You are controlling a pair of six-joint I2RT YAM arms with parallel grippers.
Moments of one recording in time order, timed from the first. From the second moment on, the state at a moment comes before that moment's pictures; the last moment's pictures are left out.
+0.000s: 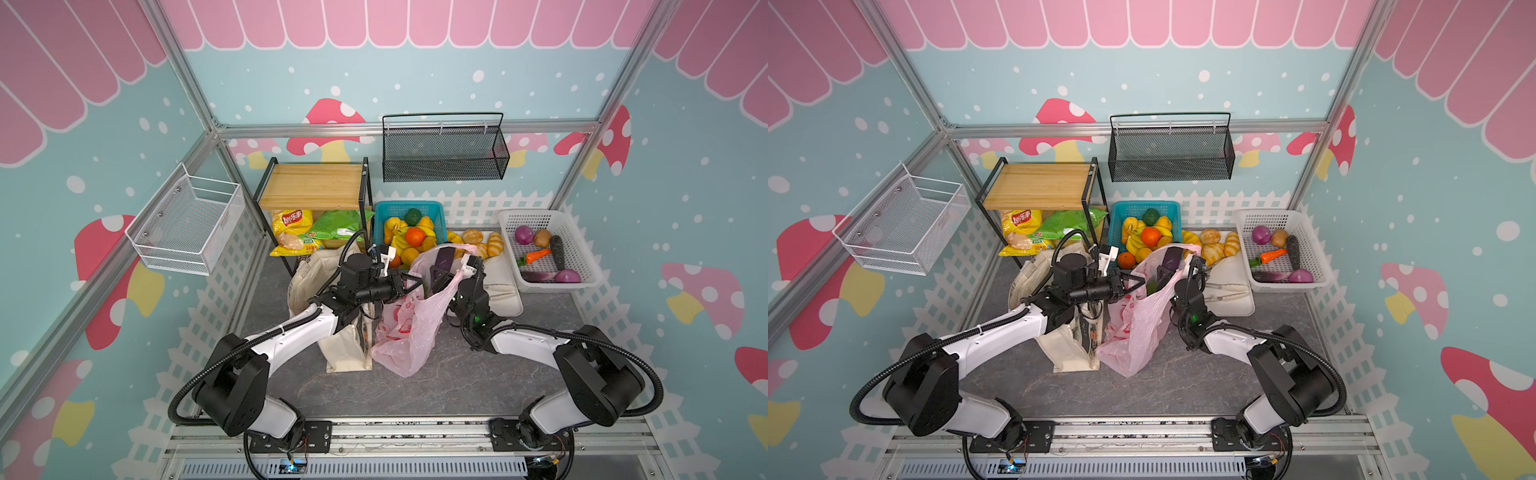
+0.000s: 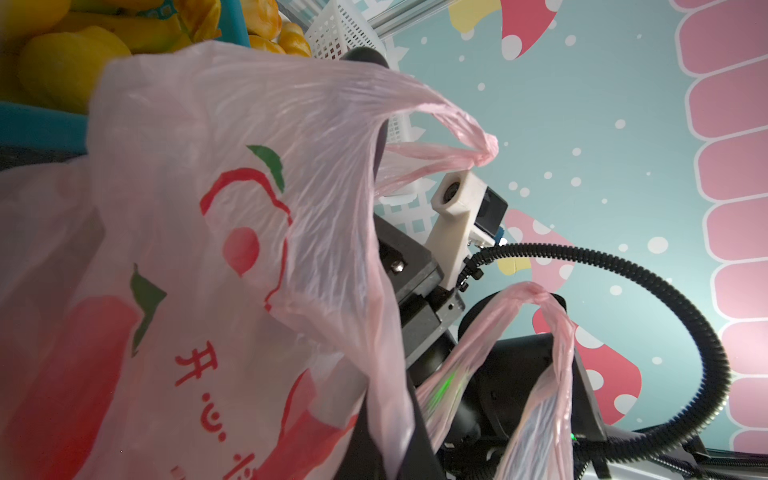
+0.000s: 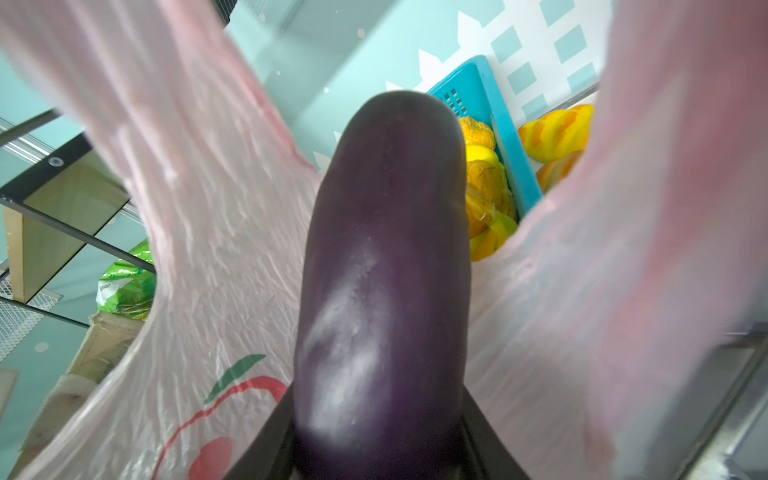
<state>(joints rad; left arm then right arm) -0.57 1.48 0.95 0.25 0.60 -1.04 0.61 1.54 0.67 0.68 0.25 0.81</state>
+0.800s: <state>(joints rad) -0.55 1.48 0.95 0.24 0.60 -1.03 0.64 1.50 0.59 0.68 0.07 0.79</state>
